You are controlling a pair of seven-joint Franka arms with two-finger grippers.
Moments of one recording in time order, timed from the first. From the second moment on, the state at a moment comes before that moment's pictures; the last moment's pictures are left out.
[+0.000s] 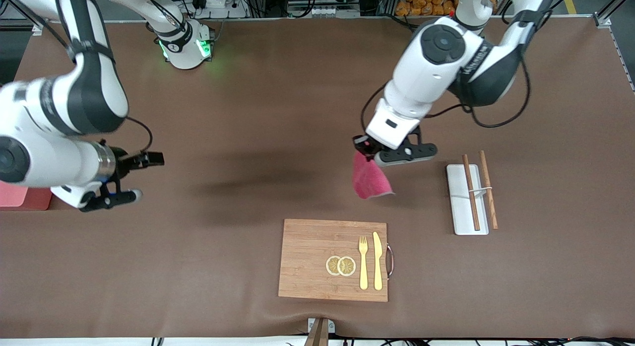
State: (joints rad) left arm -0.14 0.32 -0.56 -1.62 0.06 2.18 -0.97; right arm 0.15 0.44 -0.06 -1.43 0.07 1.54 -0.08
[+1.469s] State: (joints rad) left arm -0.61 0.64 -0.28 -1.33 0.06 2.66 -1.89; right arm 0.19 0.55 -0.03 -1.38 0.74 1.78 0.94
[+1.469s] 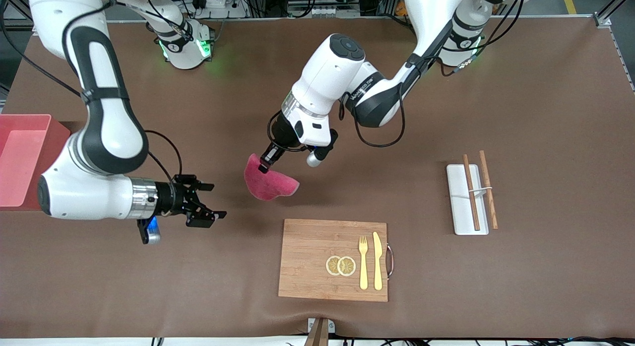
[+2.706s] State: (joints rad) left arm -0.61 0.64 -0.28 -1.33 0.06 2.66 -1.95; right arm 0.34 0.52 -0.03 -1.57 0.93 1.94 0.99
